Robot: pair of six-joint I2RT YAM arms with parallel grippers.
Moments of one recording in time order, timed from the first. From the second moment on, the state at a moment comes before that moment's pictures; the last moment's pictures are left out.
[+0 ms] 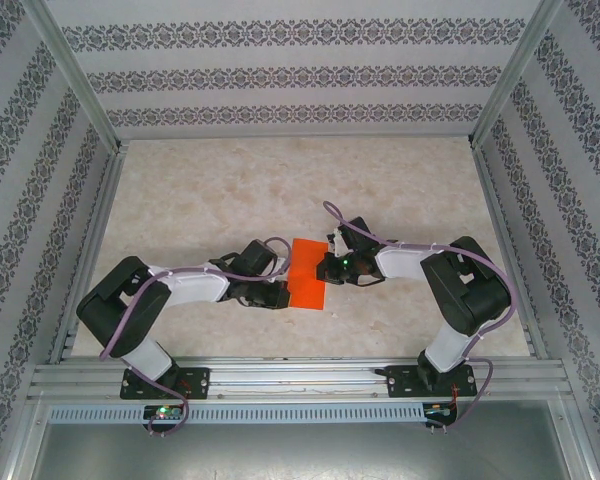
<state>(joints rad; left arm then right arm) -0.69 1.60 0.69 -0.16 0.42 -0.55 0.51 1.71 0.76 -0.11 -0.50 0.64</state>
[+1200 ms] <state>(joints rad) -0.60 1.65 0.76 0.01 0.41 -0.57 0.26 1.19 0.46 0.03 -0.47 0.68</state>
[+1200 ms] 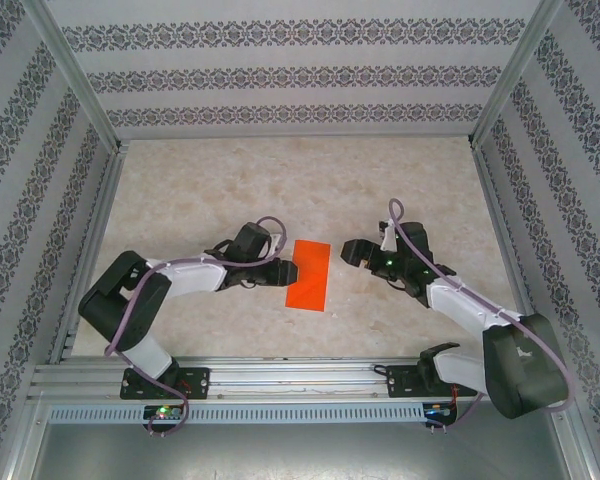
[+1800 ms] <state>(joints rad) -0.59 1.68 0.75 0.08 0.45 -0.54 0.25 1.27 0.44 0.16 -0.62 0.72</state>
